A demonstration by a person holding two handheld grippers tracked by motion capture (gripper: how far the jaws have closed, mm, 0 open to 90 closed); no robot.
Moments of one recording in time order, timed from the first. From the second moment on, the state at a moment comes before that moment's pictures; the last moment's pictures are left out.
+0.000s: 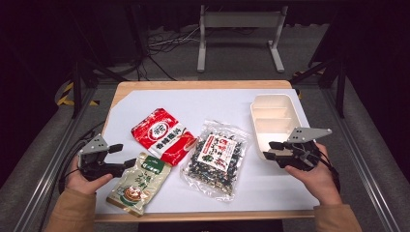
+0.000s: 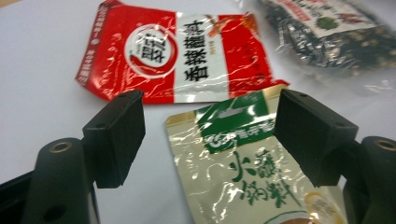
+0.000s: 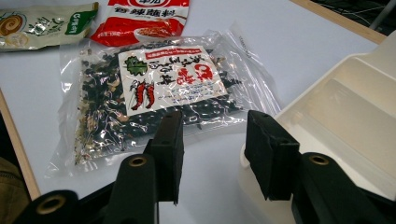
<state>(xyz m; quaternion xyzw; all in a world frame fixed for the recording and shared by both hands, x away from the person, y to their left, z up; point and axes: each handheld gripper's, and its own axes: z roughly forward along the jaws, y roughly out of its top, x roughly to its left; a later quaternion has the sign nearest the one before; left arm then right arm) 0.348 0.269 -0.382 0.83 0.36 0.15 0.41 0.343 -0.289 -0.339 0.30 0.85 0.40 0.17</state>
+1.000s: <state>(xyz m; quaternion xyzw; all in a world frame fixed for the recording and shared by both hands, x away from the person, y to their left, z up) 0.406 0.256 -0.419 0.85 0.36 0.06 0.39 0.348 -0.281 -0.348 0.28 0.86 0.40 0.15</state>
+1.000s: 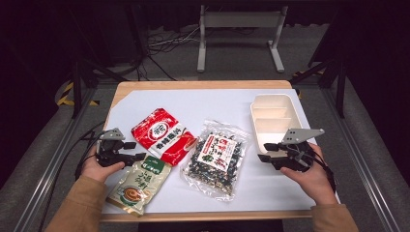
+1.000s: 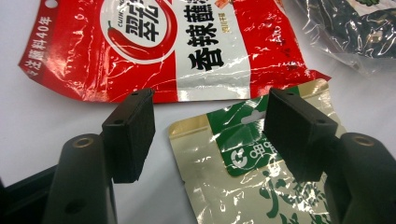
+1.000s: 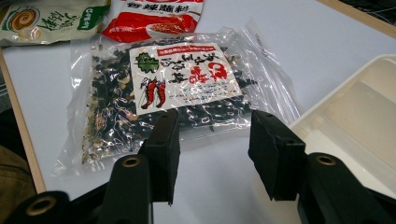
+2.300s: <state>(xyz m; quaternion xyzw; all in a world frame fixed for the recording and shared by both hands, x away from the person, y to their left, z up) 0.425 0.250 -0.444 0.86 0.35 -0.03 0.38 0.351 -0.279 -0.351 0.28 0.86 0.40 0.14</state>
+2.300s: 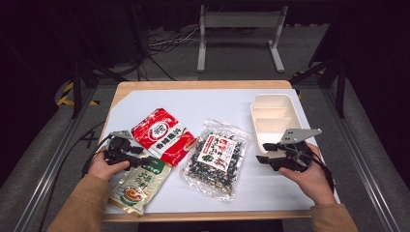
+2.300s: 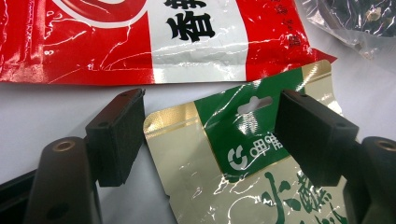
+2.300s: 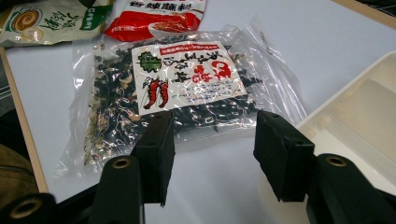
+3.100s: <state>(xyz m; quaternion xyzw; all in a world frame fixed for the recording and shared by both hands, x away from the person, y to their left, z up) 0.402 0.253 -0.423 0.86 0.30 -0.01 0.40 0.353 -0.277 -0.352 0.28 0.86 0.40 0.13</state>
